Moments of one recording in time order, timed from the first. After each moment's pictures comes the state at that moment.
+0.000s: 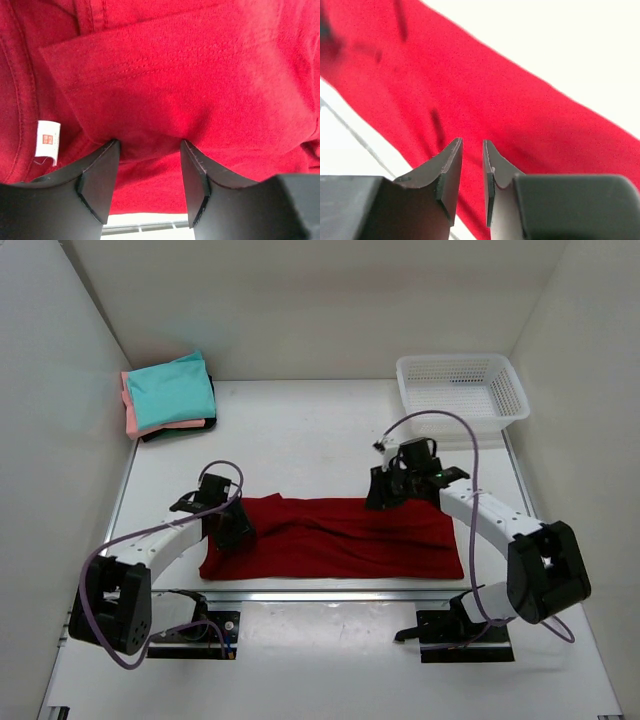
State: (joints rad) left arm -0.26 1.21 0.57 -0.49 0.07 -0.71; right arm 0.44 1.41 0.86 -0.37 -0.48 0.14
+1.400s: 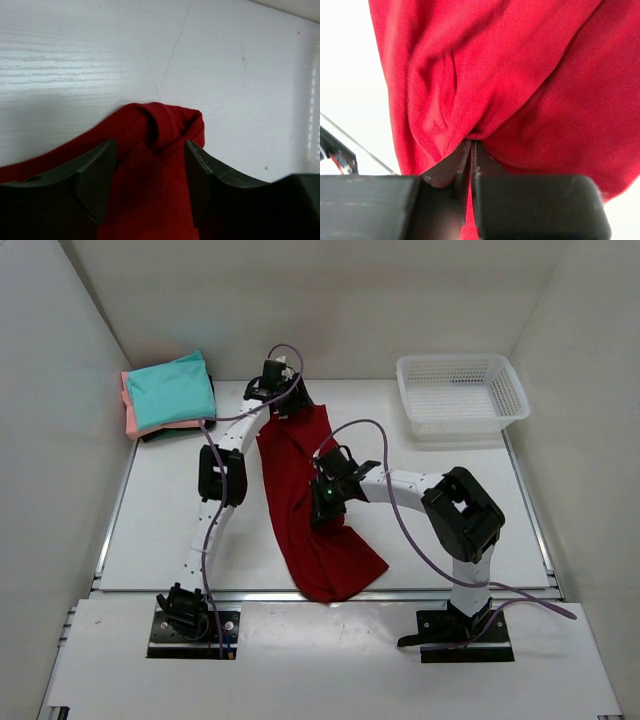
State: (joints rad) left arm -0.28 2.81 2.65 -0.51 0.18 -0.53; right arm 0.75 1.91 1.20 -0.34 -0.34 0.55
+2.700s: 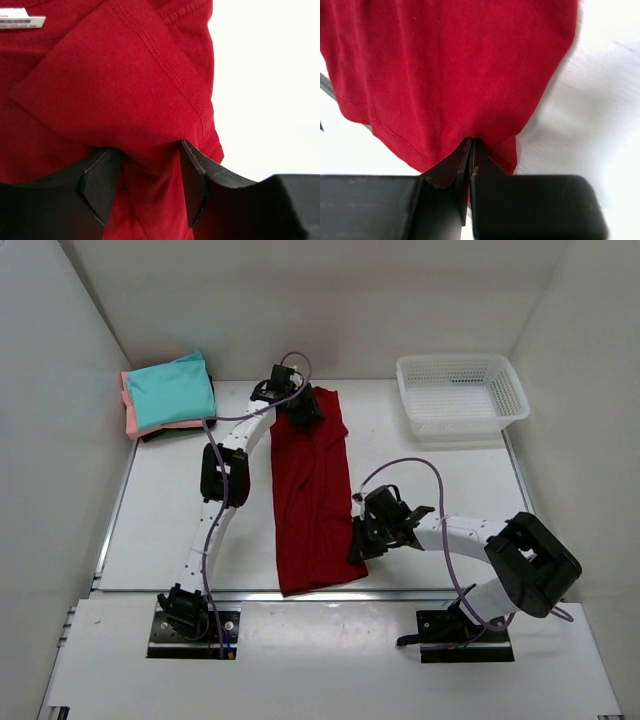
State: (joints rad) left arm -0.32 2.76 2.56 -0.59 0.29 -0.55; right arm 0.72 1.44 0.60 -0.17 -0.35 0.54
